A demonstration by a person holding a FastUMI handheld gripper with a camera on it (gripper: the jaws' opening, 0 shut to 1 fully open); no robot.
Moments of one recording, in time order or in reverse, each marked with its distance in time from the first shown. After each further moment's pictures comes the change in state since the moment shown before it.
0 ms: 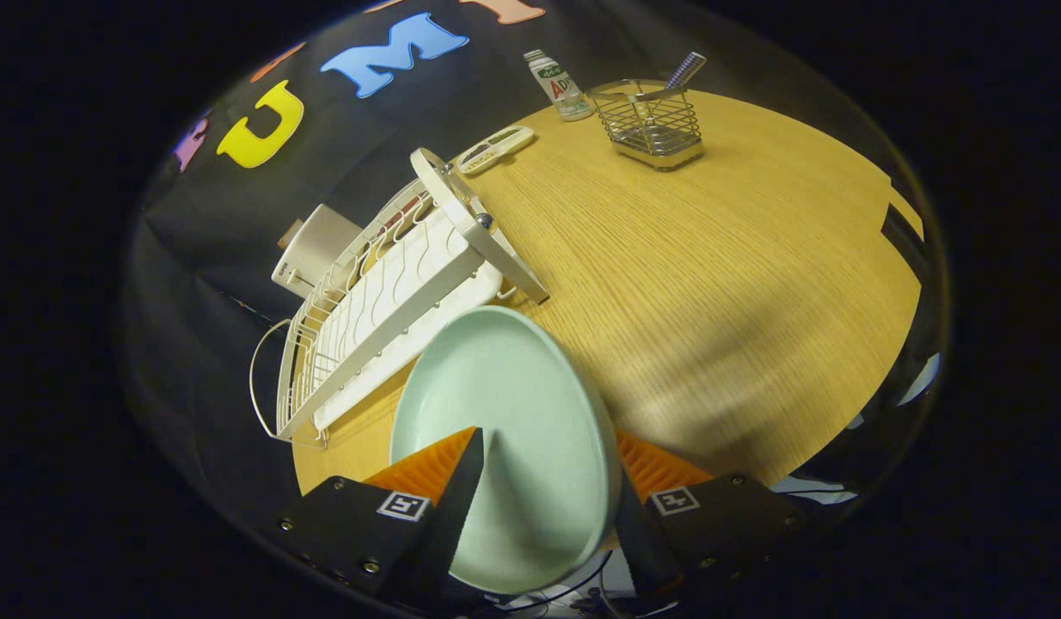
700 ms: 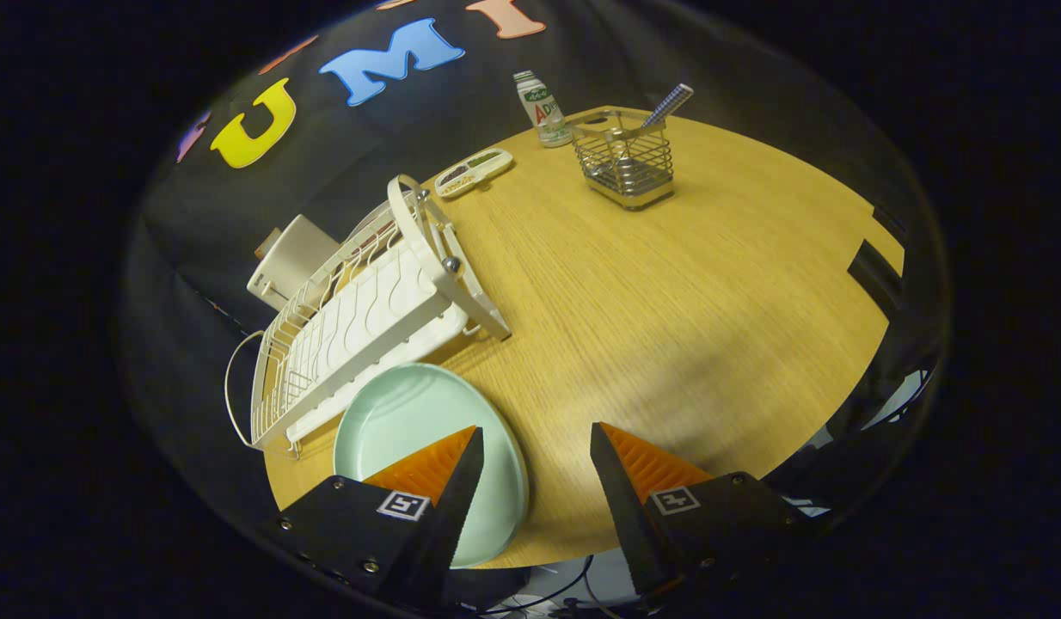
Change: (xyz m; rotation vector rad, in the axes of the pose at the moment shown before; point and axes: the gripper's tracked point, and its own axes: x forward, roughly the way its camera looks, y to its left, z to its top) arm -0.022 -0.029 0.048 -0.020 -0.110 -0.129
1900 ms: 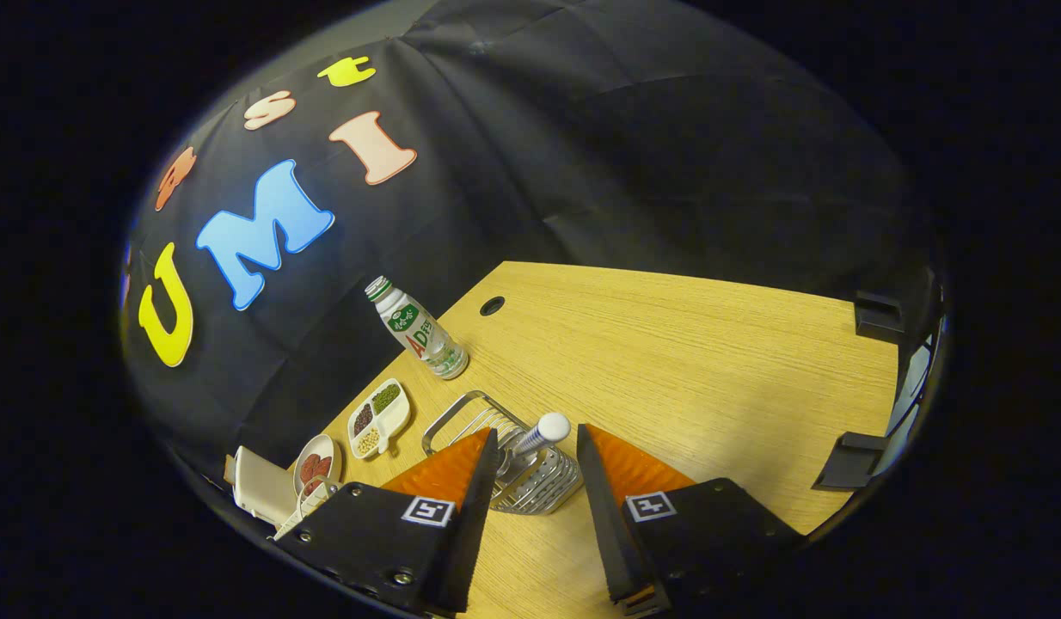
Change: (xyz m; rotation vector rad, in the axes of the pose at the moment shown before) arm 0.044 -0.109 0.263 0.292 -0.454 -0.117
